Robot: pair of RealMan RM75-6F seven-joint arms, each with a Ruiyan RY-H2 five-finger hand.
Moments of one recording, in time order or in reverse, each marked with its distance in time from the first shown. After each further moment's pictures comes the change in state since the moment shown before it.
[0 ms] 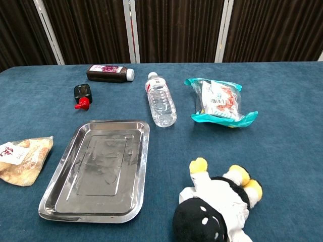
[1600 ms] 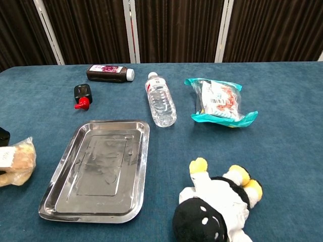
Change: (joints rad) left arm -0.249 -0.166 0.040 -0.052 -0.294 -0.382 0.513; right arm -0.012 0.013 0.004 -0.011 0.003 0.020 0.029
